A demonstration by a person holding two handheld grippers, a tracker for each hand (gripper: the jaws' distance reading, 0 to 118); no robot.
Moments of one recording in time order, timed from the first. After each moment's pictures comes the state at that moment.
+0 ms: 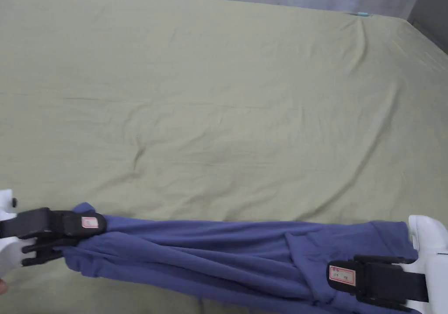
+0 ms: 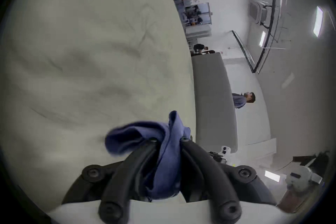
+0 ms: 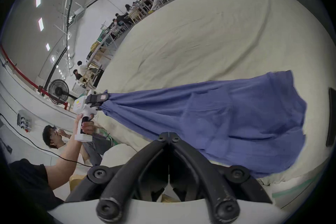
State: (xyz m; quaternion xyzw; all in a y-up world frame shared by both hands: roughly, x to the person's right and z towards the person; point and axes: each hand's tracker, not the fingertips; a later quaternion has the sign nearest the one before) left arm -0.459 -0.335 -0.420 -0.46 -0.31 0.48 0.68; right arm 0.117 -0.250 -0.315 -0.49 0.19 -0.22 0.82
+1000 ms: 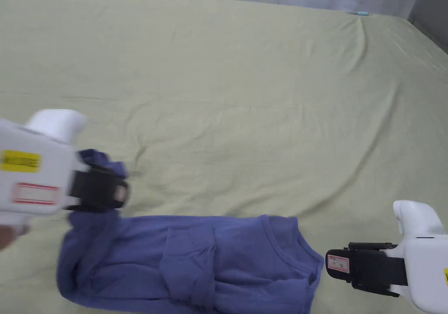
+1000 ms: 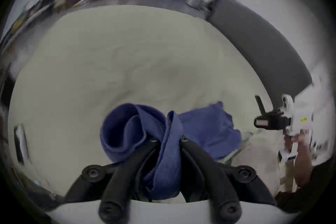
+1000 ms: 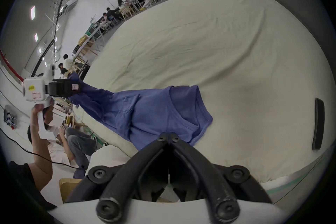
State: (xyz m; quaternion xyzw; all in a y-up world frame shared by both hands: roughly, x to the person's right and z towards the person) left arm -0.305 -0.187 -0.424 -0.49 -0.27 0.00 0.83; right arm 0.096 -0.237 -0.320 -0.50 0.14 -0.16 0.84
